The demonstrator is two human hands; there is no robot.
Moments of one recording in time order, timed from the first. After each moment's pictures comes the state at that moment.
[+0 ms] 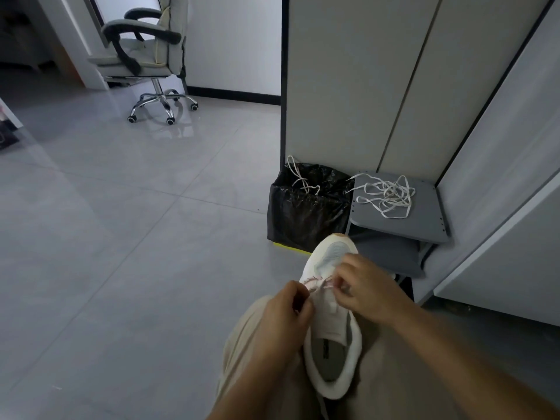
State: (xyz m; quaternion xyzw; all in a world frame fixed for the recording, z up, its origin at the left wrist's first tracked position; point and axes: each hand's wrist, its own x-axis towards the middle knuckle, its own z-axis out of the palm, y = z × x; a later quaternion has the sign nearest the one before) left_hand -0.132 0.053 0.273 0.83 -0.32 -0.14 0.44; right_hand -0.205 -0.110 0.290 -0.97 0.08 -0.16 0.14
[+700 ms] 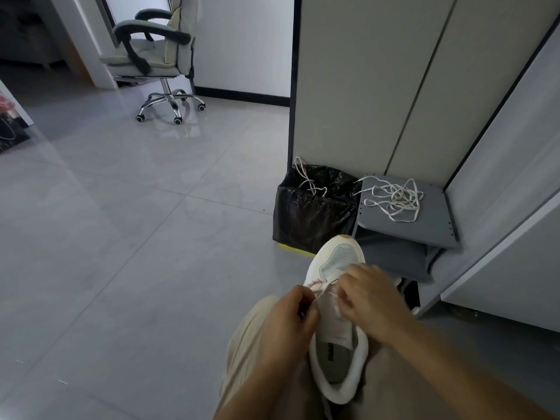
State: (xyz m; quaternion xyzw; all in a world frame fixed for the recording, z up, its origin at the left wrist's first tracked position) left_hand -0.138 0.066 0.290 0.81 -0.32 -0.12 0.47; right_hand -0.206 -0.082 0.298 -0.98 0.09 -0.16 0.01
